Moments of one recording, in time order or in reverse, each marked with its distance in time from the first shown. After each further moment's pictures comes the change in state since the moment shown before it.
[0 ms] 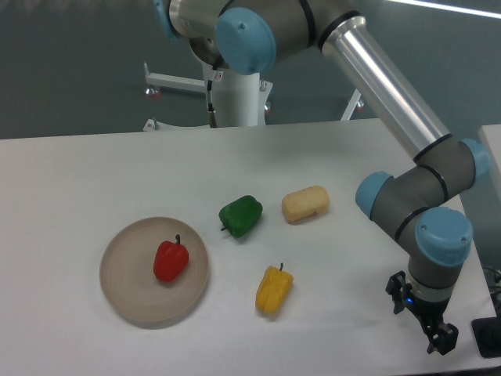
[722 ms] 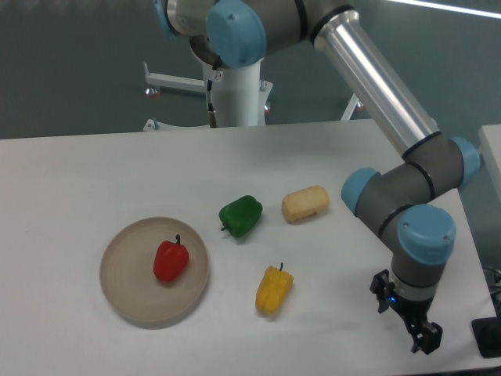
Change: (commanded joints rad) arm -0.054 0.135 -0.158 -0.006 -0.002 -0.133
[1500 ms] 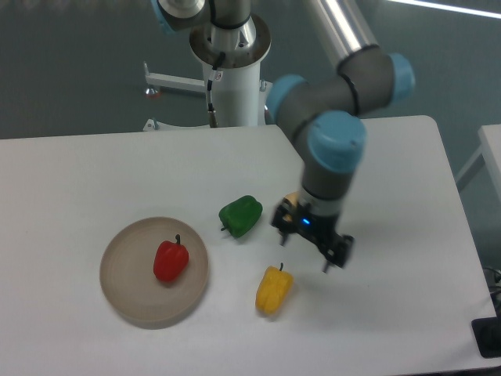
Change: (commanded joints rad) arm -0.158 0.473 -0.589 0.008 -0.152 -0.698
